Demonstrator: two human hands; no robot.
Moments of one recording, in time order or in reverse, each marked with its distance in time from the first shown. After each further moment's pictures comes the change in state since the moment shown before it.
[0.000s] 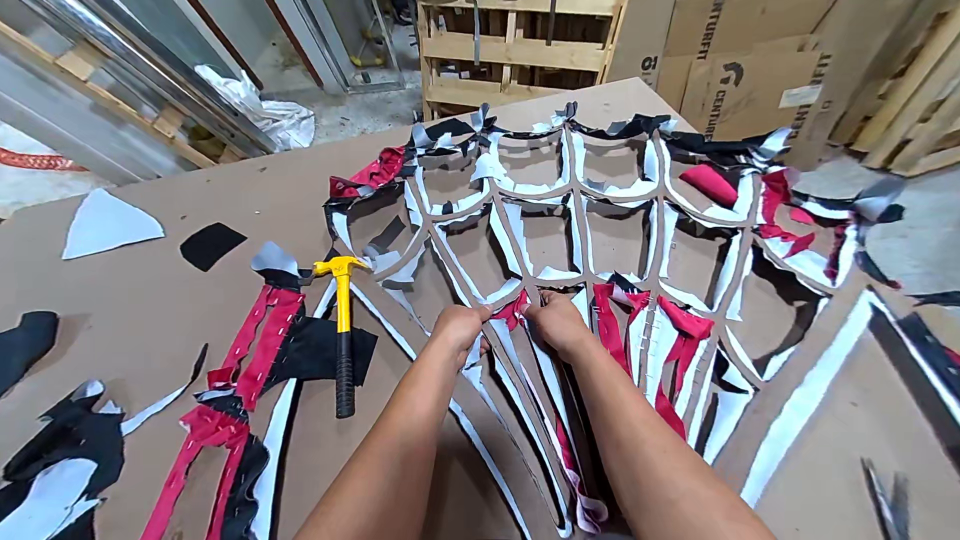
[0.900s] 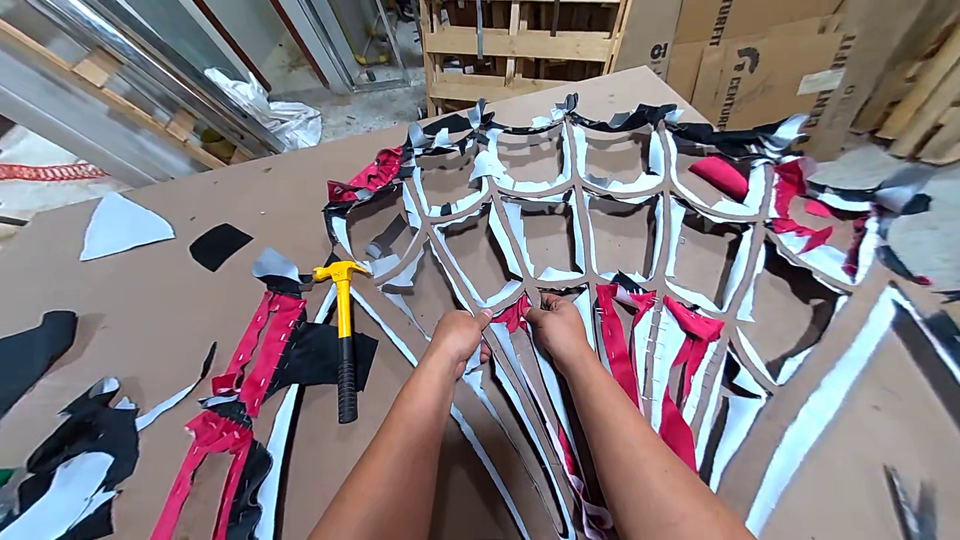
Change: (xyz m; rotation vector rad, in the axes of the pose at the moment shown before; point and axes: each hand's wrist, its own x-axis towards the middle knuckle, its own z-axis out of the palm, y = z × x) left_hand 0.003 -0.011 -0.001 0.040 -0.029 0.016; right_hand -0.010 0.014 0.014 0.207 0.125 -0.090
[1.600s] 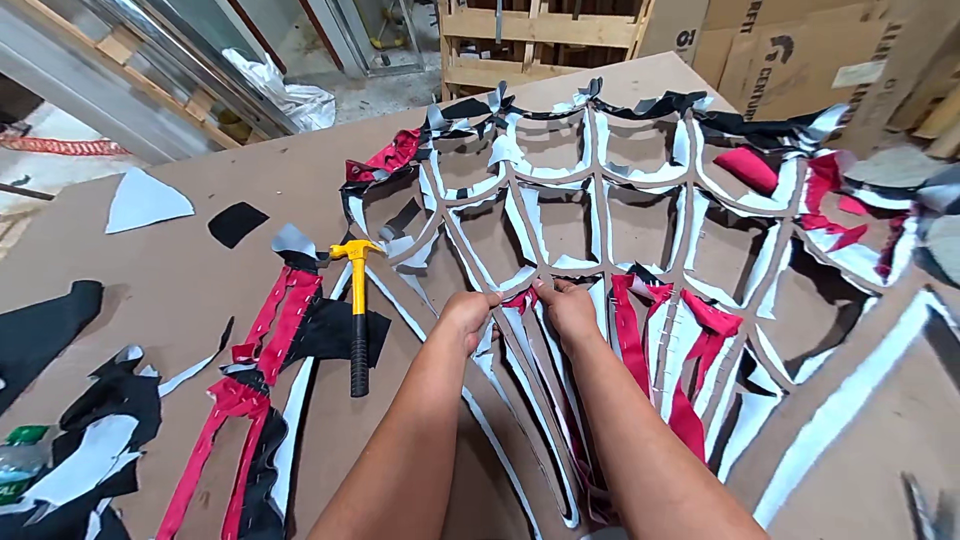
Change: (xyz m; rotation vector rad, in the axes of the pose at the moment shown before) left_hand 0.006 0.003 -0.002 -0.243 0.021 -0.059; right_hand 0.014 -0.004 0.008 -0.004 0.065 0.068
